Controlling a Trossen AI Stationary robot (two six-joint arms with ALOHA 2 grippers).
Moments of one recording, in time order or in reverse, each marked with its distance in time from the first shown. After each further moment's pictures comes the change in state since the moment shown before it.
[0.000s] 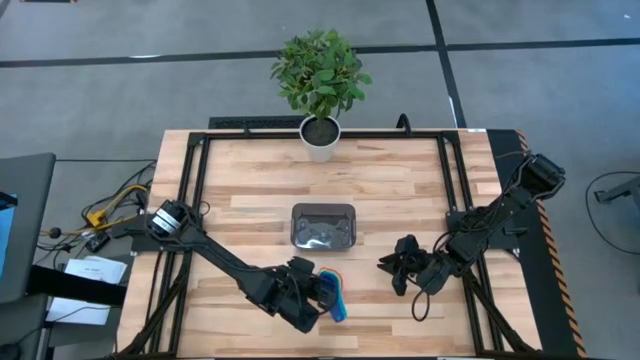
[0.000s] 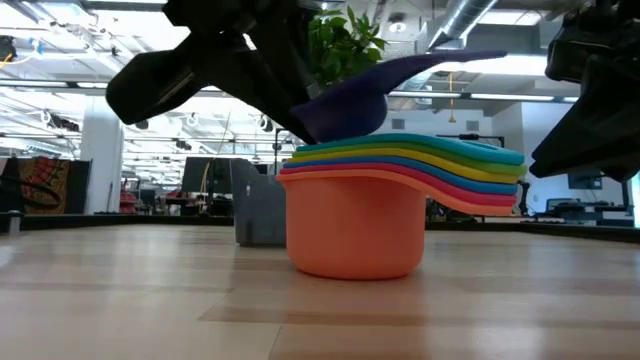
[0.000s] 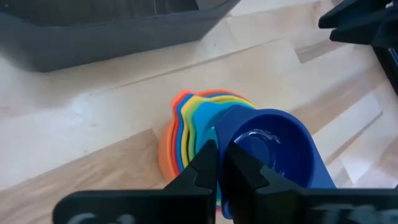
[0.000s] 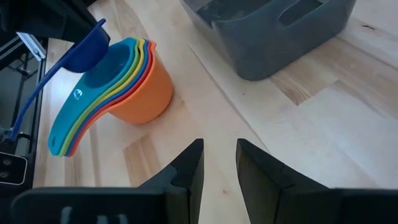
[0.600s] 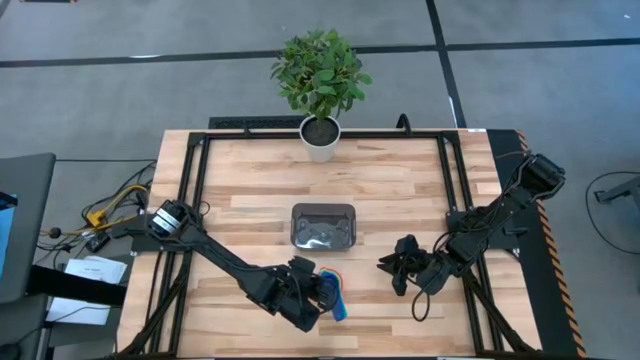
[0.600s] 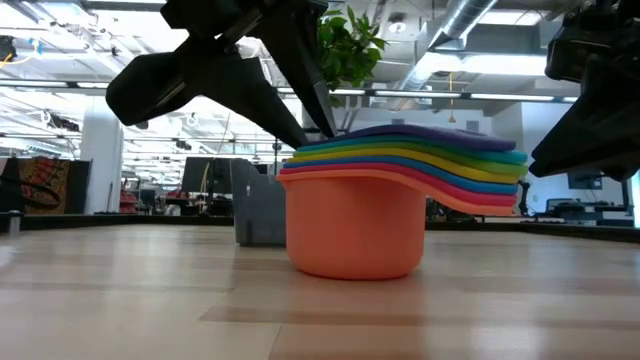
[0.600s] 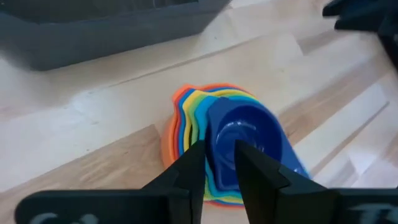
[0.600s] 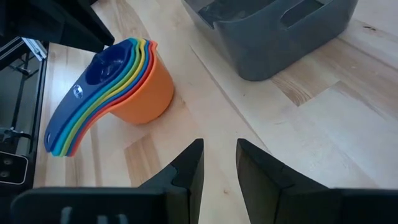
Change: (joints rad) left arm 0.005 0.000 -0.001 -0.003 0.025 0.024; right arm 0.000 0.000 0.000 0.004 -0.001 -0.006
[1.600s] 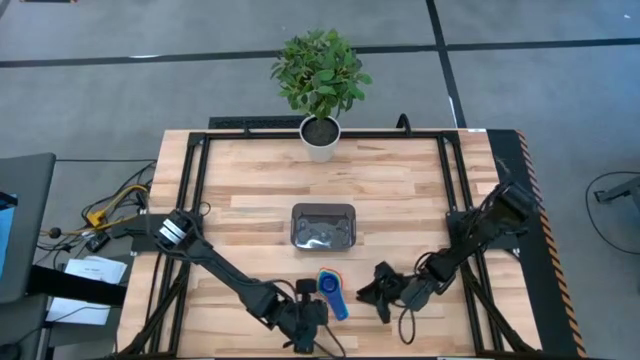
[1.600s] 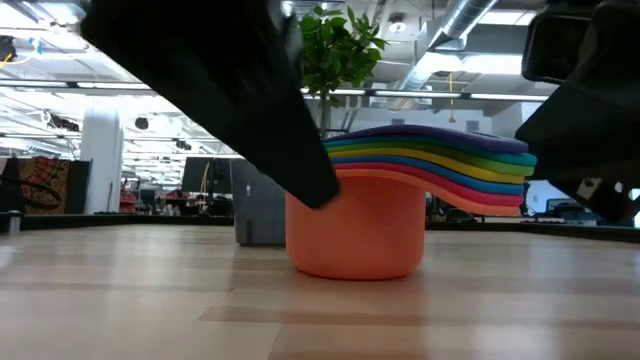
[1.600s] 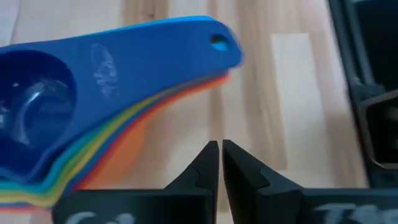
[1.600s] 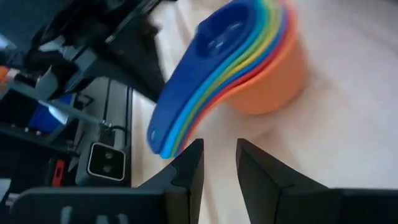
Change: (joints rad) left arm -0.058 0.091 -0.002 0.225 0.287 1.089; right arm 0.000 0.405 0.141 0.545 -0.165 -0.045
